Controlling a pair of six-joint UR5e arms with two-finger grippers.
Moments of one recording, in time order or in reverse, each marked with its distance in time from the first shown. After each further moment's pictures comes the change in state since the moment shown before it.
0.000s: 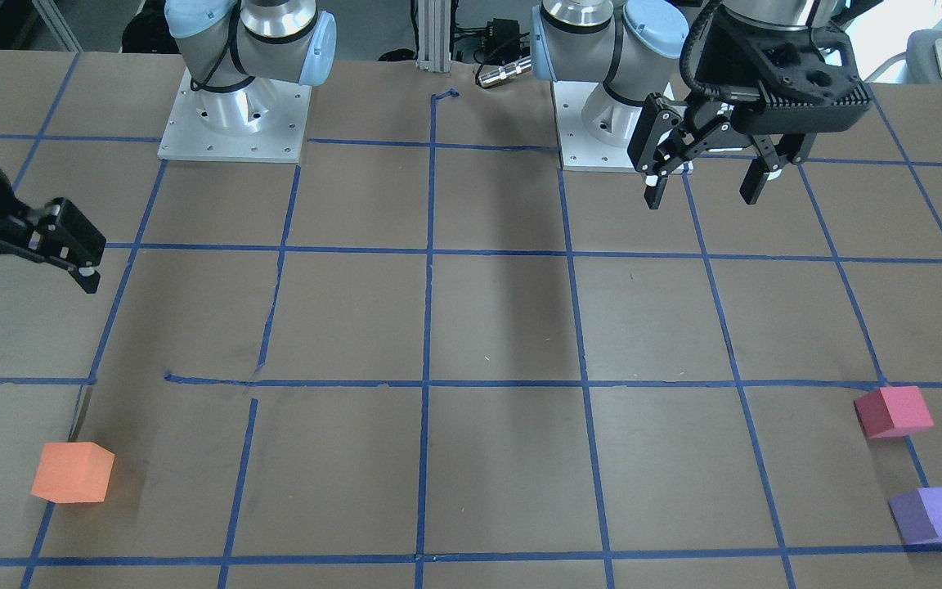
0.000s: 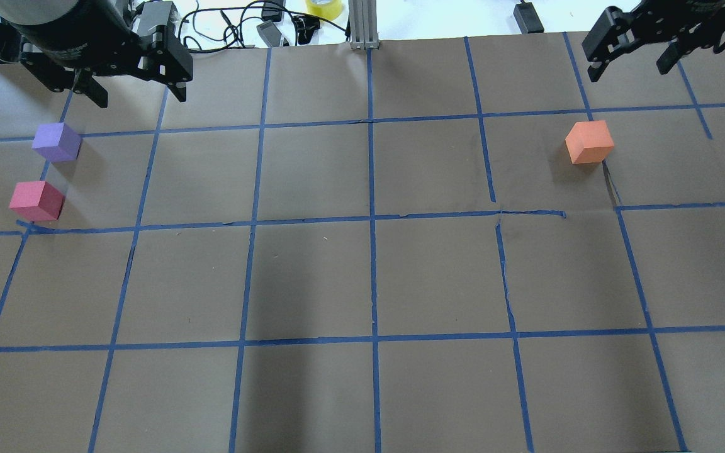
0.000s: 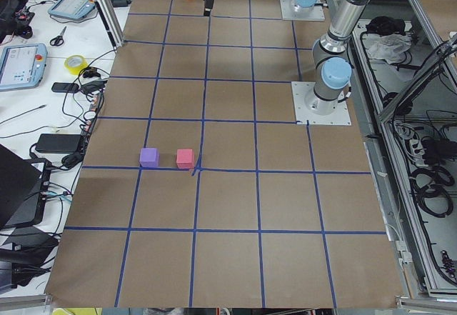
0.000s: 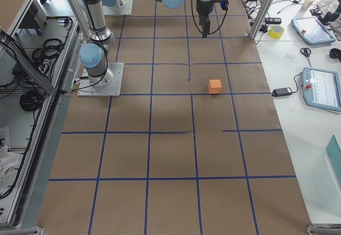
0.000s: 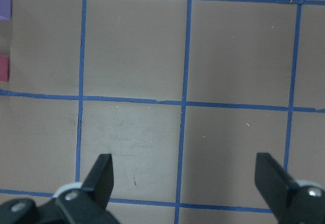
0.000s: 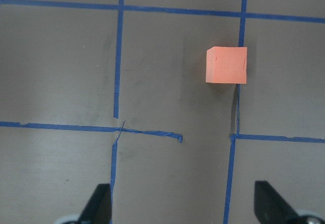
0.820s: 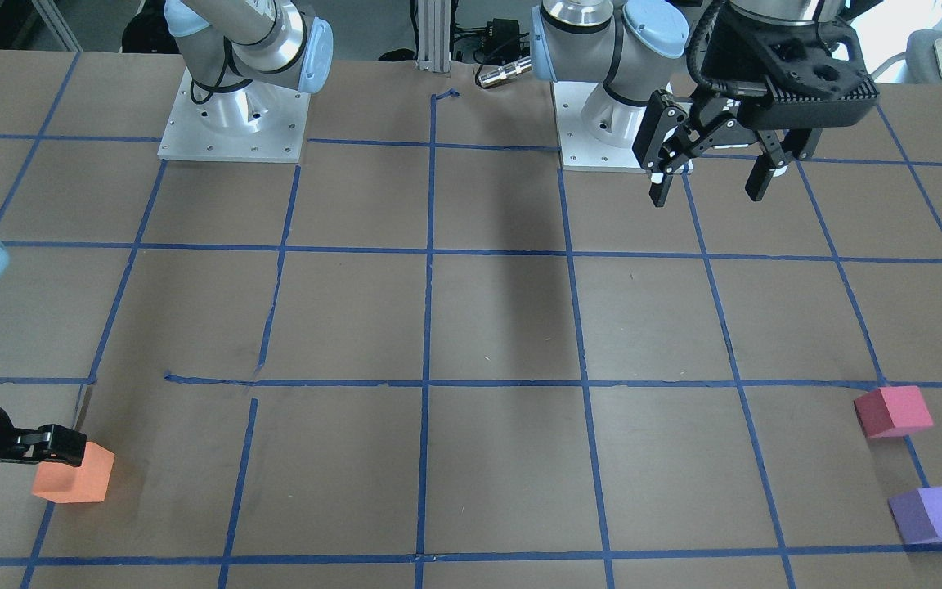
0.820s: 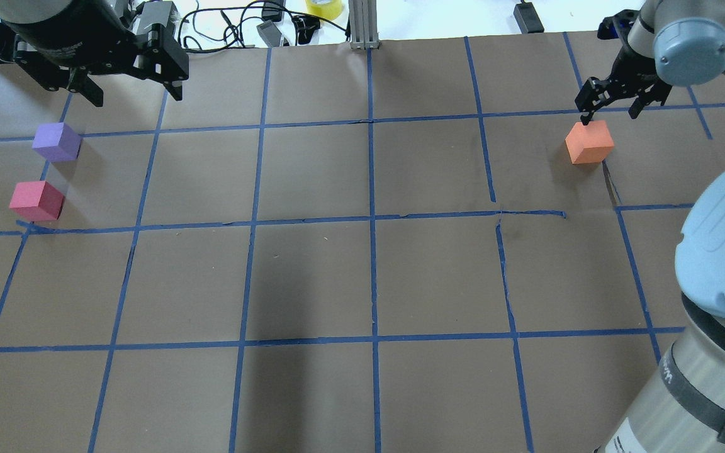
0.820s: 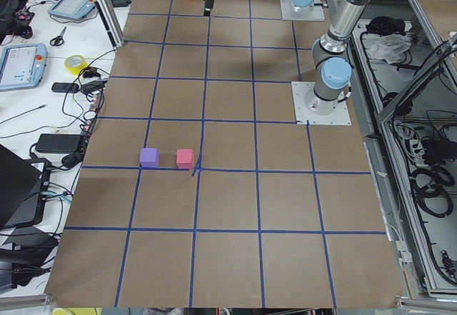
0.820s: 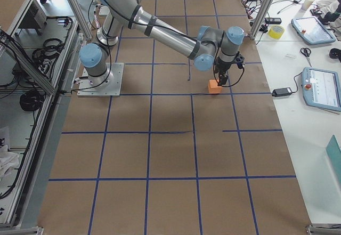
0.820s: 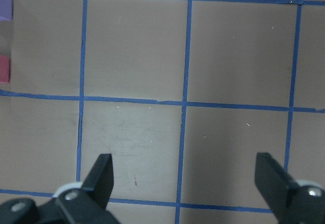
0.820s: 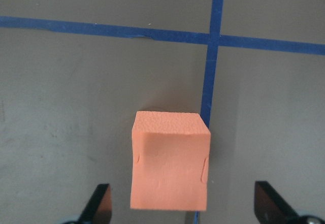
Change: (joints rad) left arm 0.008 0.005 0.001 -0.001 0.003 0.001; right arm -0.079 0.412 -0.023 -0.339 -0.041 -0.129
